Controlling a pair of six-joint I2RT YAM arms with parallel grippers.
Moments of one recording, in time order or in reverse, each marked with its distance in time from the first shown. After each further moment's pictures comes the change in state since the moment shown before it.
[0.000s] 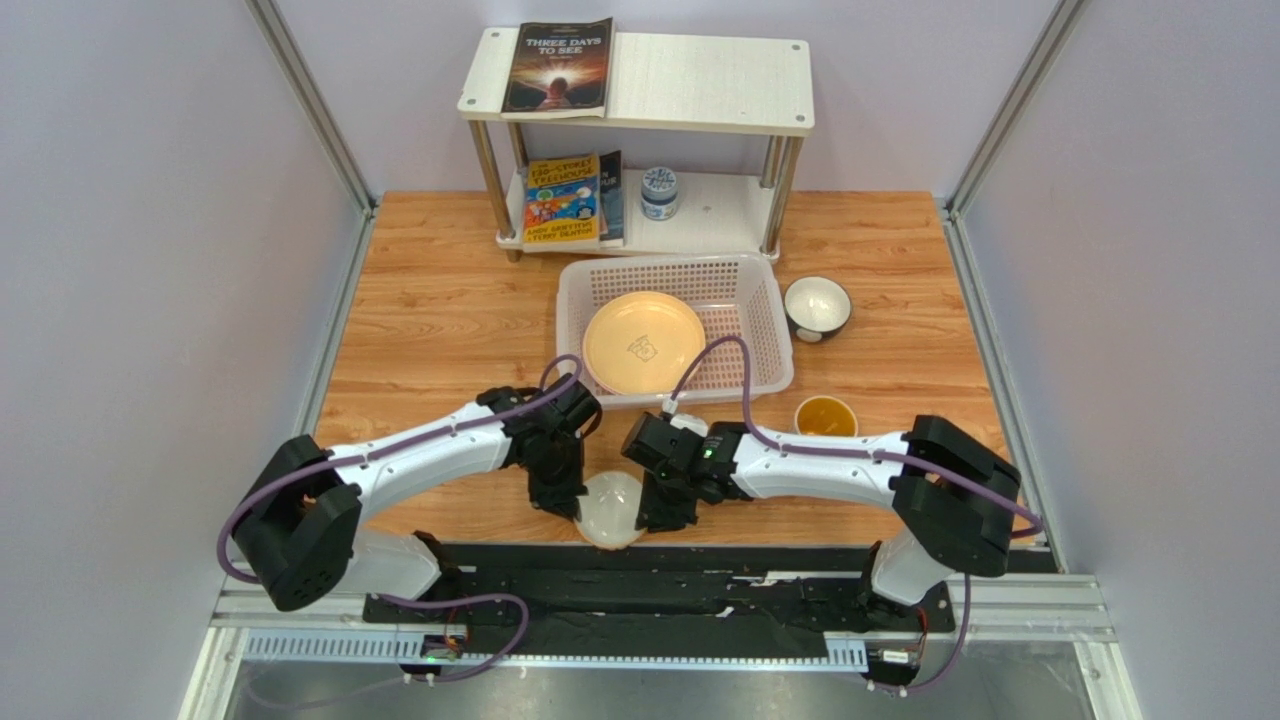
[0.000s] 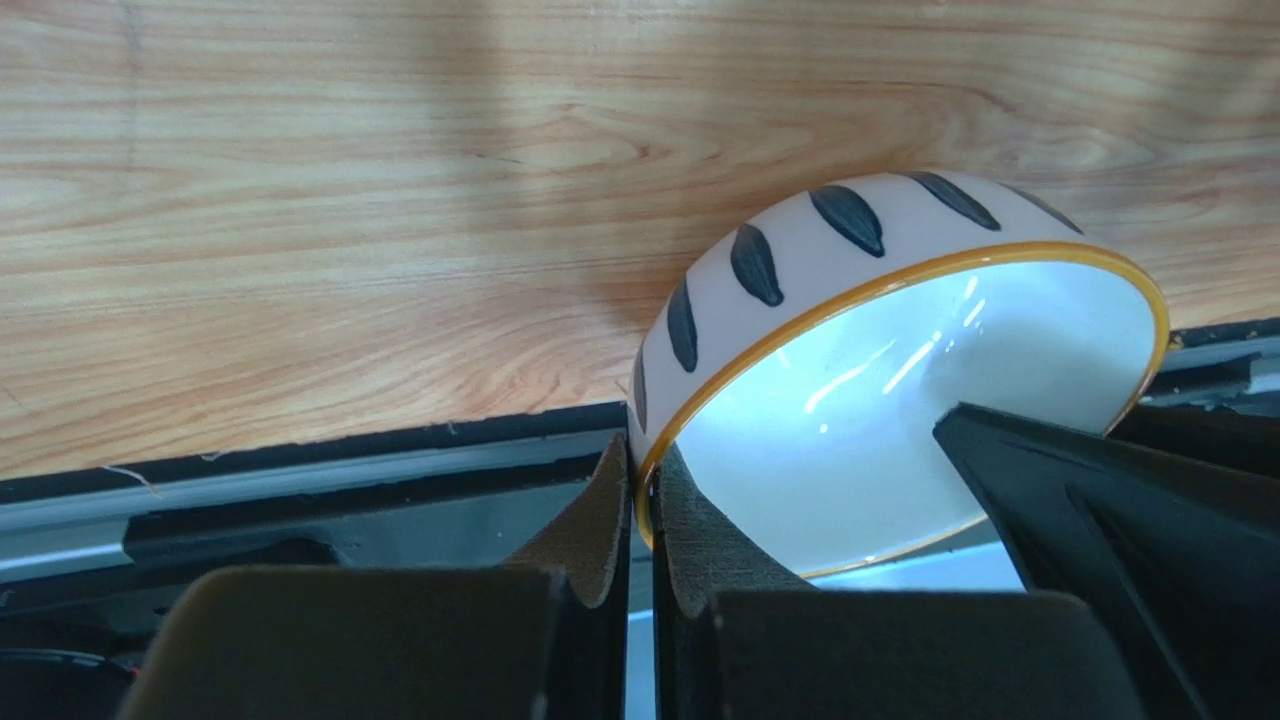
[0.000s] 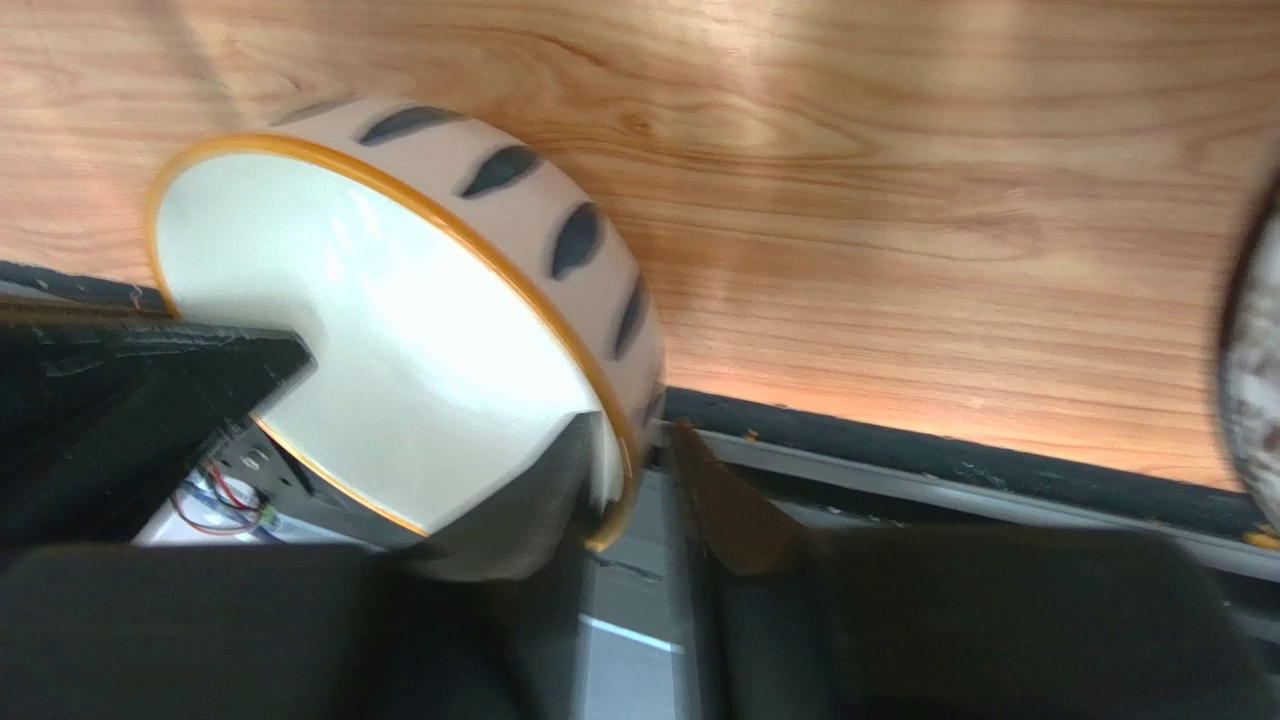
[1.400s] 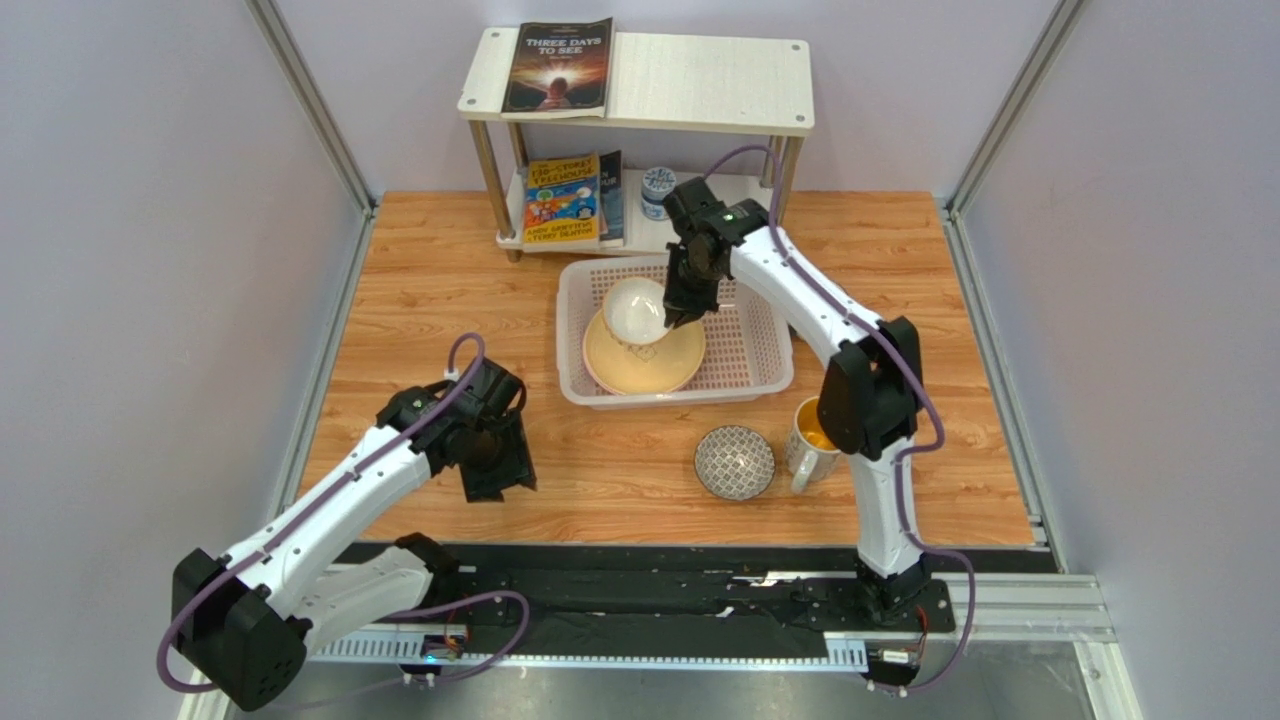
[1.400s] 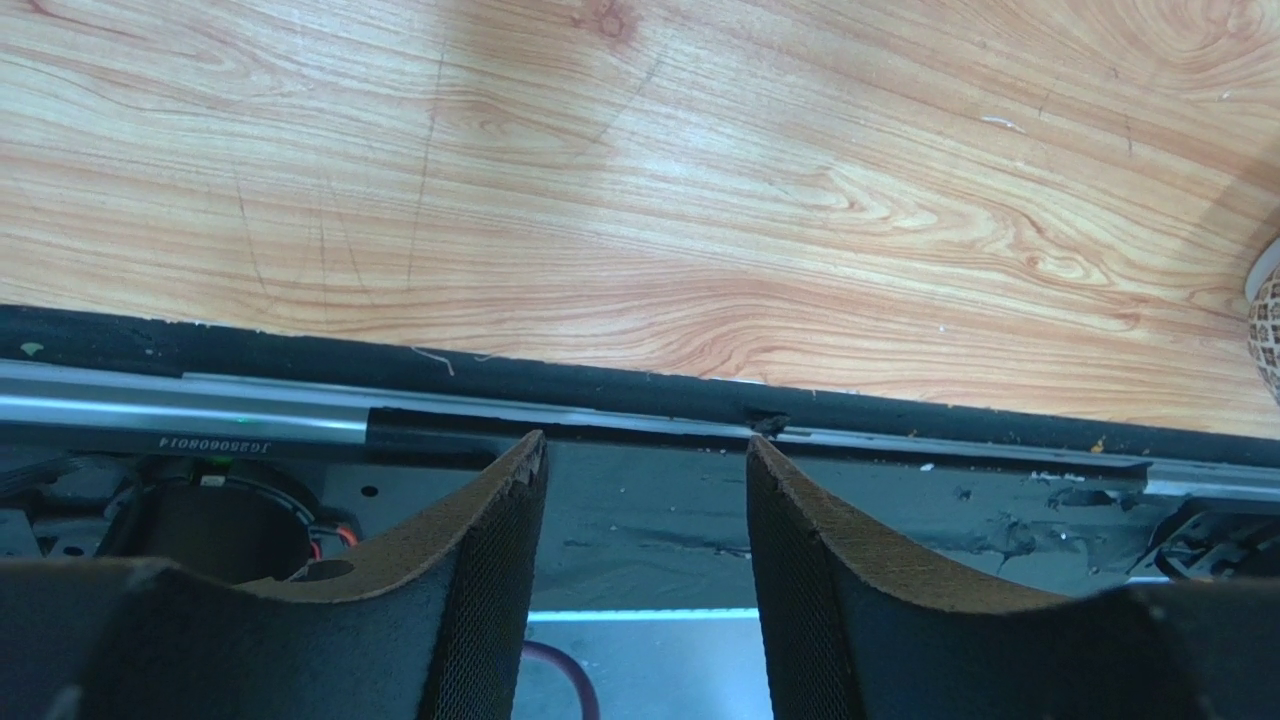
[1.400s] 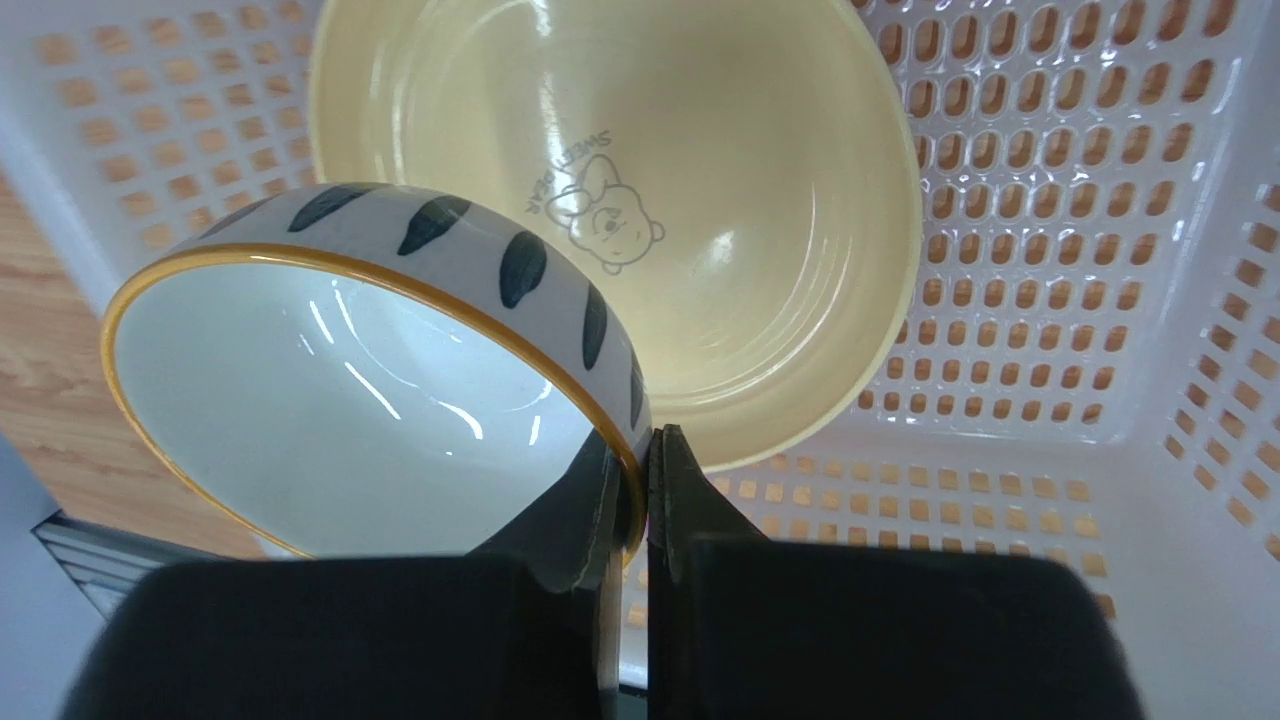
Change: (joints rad) left arm 0.241 -0.355 0.025 -0.281 -0.138 0.019; right arm -0.601 0.523 1.118 -0.536 -0.063 -0.609
